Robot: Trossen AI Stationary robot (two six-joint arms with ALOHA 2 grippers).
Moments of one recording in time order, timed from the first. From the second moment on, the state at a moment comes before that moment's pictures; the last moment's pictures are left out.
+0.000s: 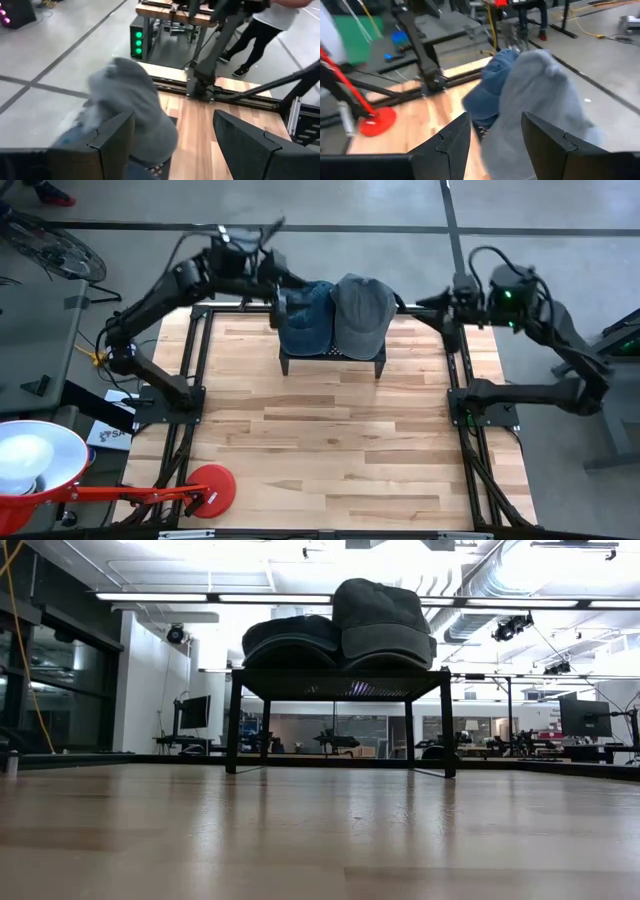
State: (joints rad) left arm 0.43 1.48 1.92 -0.78 0.27 0.01; right arm -0.52 0.93 1.42 -0.80 -0.22 0.07
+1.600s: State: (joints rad) left arm 0.35 0.30 0.02 0.35 0.18 -0.50; right arm 0.13 0.82 0.21 0.79 0.47 0.49
